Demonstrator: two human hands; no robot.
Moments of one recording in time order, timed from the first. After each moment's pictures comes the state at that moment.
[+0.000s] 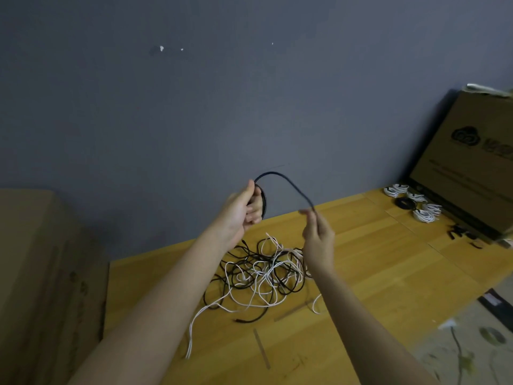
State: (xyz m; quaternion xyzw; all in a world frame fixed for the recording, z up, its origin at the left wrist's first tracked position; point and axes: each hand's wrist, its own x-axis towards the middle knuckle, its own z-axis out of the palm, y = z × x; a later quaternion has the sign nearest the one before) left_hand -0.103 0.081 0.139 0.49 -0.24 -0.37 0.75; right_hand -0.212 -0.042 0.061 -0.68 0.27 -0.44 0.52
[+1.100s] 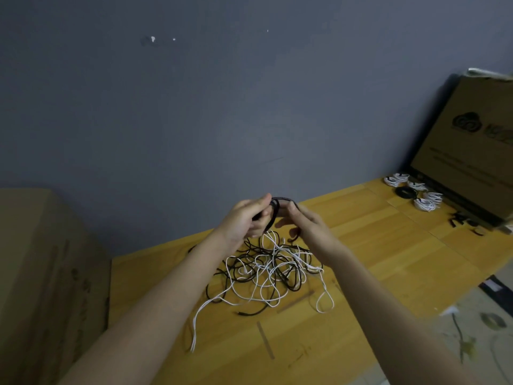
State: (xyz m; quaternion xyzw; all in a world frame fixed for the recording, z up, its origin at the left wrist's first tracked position) left_hand -0.104 0.088 0.113 0.52 -0.37 -0.42 0.65; right_hand -0.223 -0.042 0.098 -0.75 0.12 -0.17 0.63
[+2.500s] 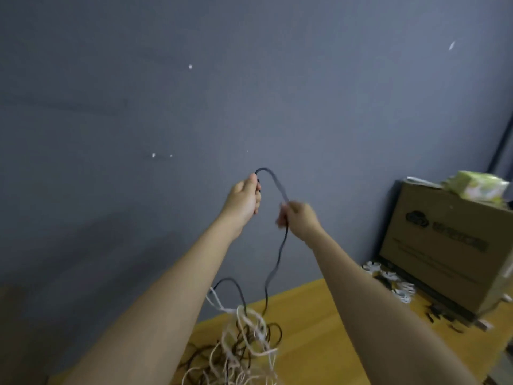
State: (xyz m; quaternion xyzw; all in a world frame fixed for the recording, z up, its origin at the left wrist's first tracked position) left_hand -0.063 -0.006 0.295 0.57 -0.36 -0.13 0.73; right_hand -0.147 -0.122 0.276 -0.80 0.24 -0.38 0.40
